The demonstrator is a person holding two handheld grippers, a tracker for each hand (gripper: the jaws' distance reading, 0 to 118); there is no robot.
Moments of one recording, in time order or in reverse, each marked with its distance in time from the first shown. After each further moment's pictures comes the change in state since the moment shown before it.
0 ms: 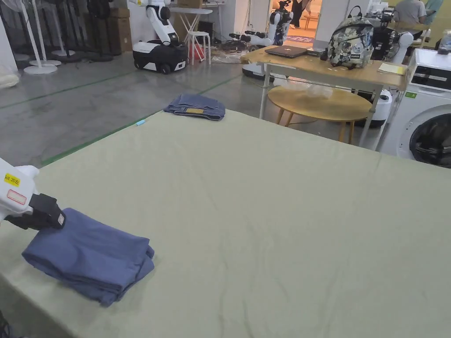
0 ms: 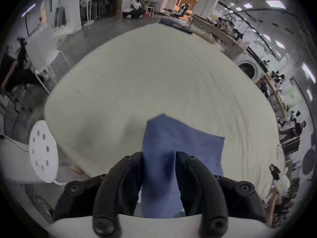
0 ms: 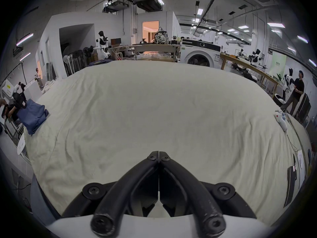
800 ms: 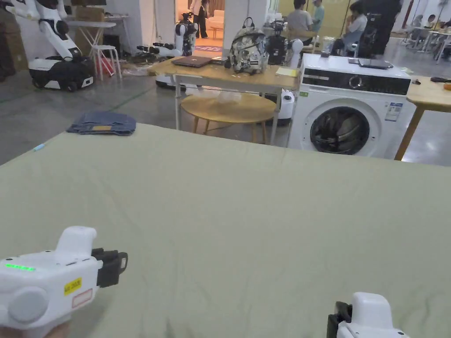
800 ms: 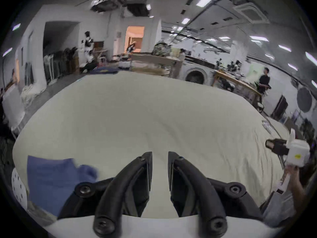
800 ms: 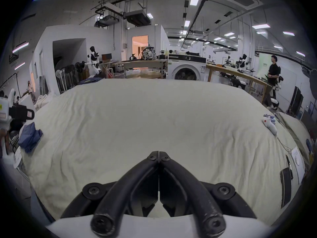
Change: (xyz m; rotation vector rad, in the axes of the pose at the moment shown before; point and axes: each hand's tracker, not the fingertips) left arm 0.296 -0.115 -0.041 0.426 -0.287 -0.360; right arm 0.036 0.022 0.020 0.158 -0.093 -0.085
